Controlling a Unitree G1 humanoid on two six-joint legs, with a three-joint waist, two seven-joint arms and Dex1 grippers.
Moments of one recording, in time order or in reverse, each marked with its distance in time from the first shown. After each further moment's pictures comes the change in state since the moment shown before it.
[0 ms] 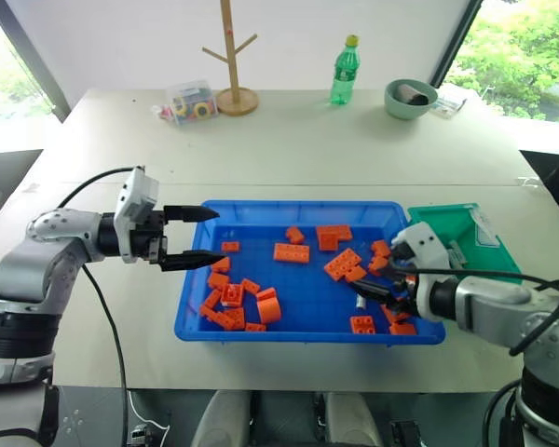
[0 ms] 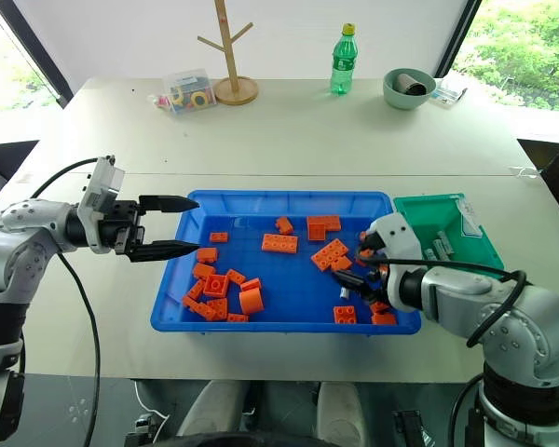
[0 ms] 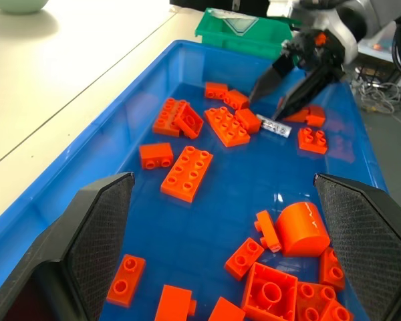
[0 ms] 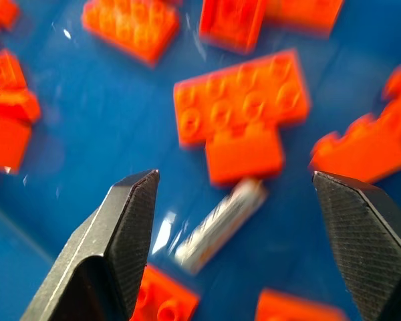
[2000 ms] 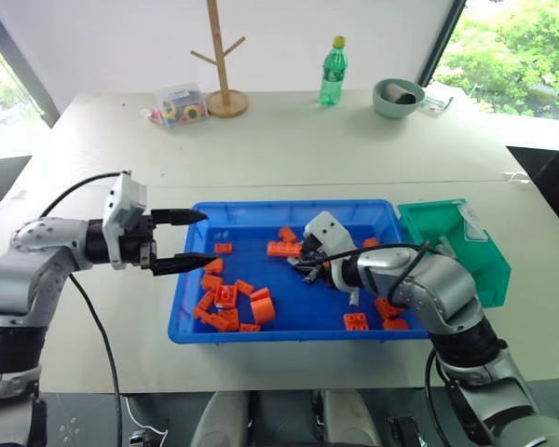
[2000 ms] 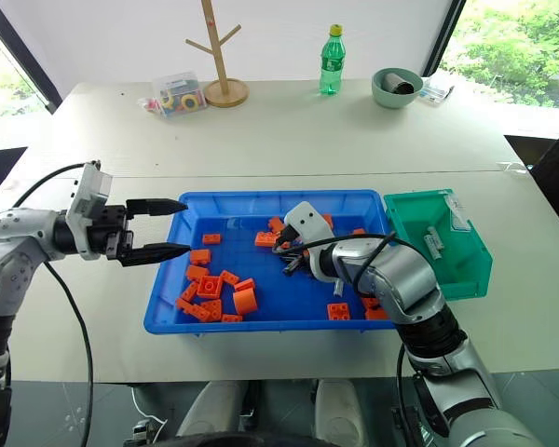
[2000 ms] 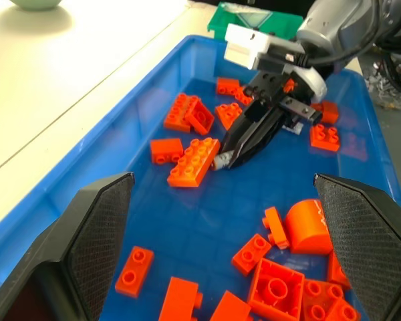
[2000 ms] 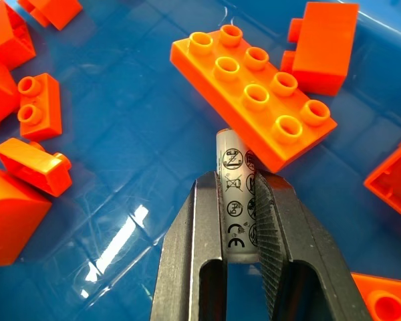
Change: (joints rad) left arm 0.068 0.033 0.054 -0.045 -0.021 0.008 0.052; right arm -0.316 0.131 0.590 0.326 -0.516 -0.312 0.258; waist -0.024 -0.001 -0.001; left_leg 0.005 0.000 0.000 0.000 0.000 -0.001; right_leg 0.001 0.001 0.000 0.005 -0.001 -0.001
